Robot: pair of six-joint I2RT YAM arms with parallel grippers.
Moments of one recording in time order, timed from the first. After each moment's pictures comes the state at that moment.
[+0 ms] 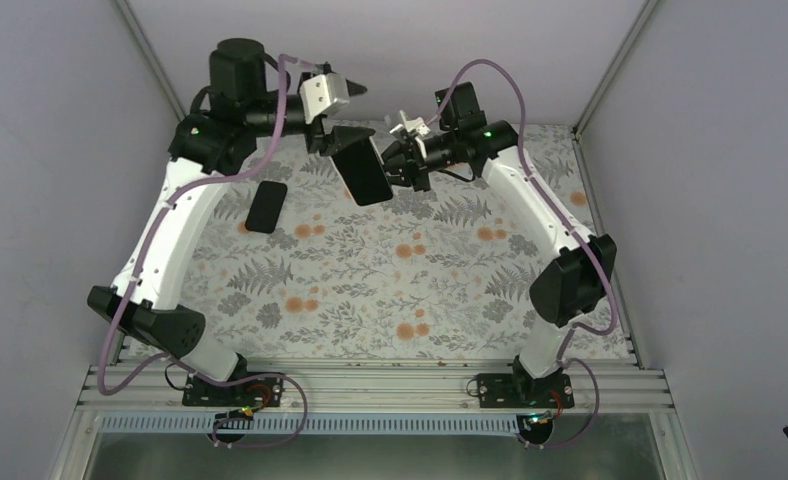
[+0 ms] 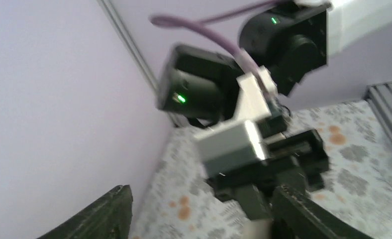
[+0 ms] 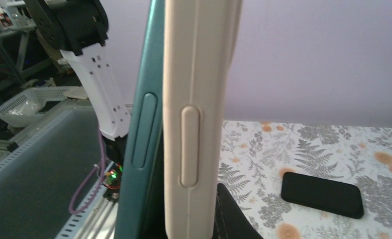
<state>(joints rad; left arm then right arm) -0.37 1.56 1.90 -0.67 0.86 0.58 0.48 1.81 1.84 -0.80 -1.30 -0.67</state>
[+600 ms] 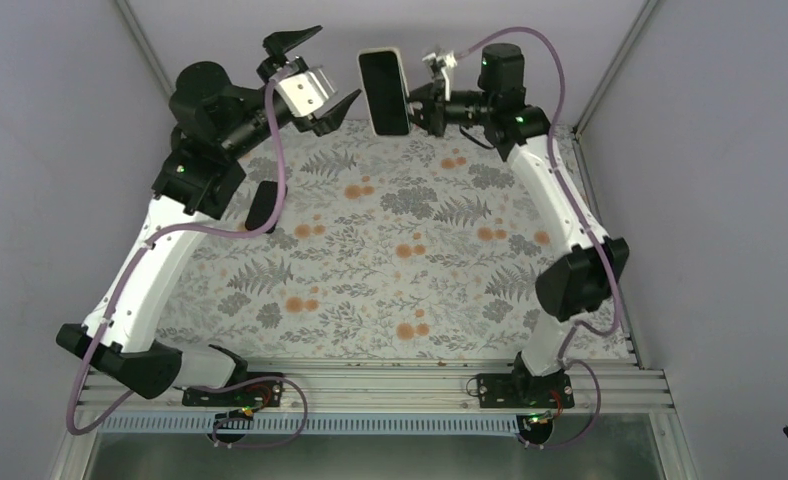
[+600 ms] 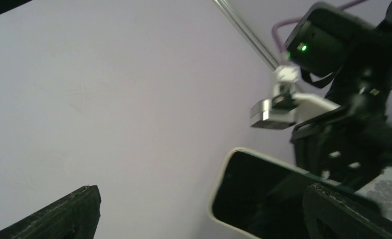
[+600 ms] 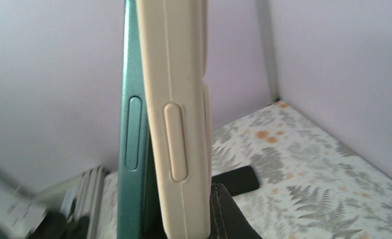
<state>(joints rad) -0.43 1.34 1.73 -0.24 0.41 0.70 0.34 1.75 1.90 -0.49 -1.06 -0.06</state>
